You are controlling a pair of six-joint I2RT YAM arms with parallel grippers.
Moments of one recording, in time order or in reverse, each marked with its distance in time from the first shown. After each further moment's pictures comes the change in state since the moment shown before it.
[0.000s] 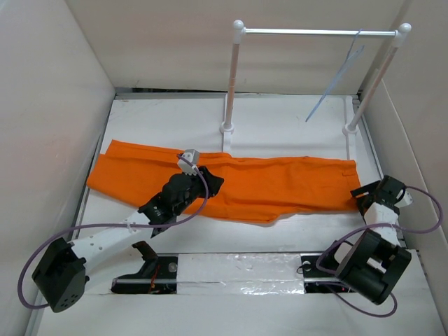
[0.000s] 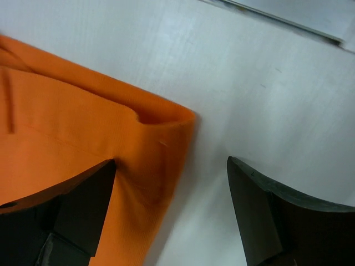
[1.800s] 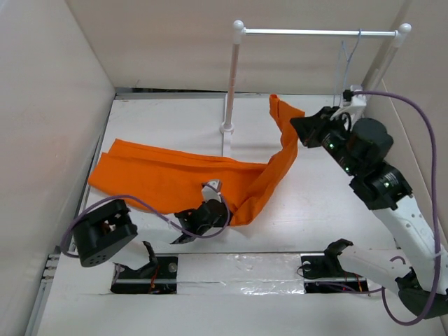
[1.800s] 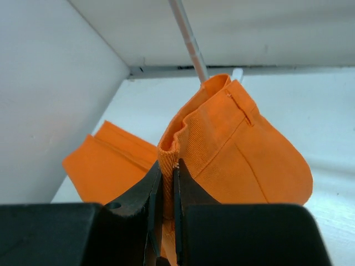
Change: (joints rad) left arm -0.274 0.358 -0.139 0.132 -0.159 -0.279; right arm 1.204 -0.079 0.812 -0.016 -0.010 -0.199
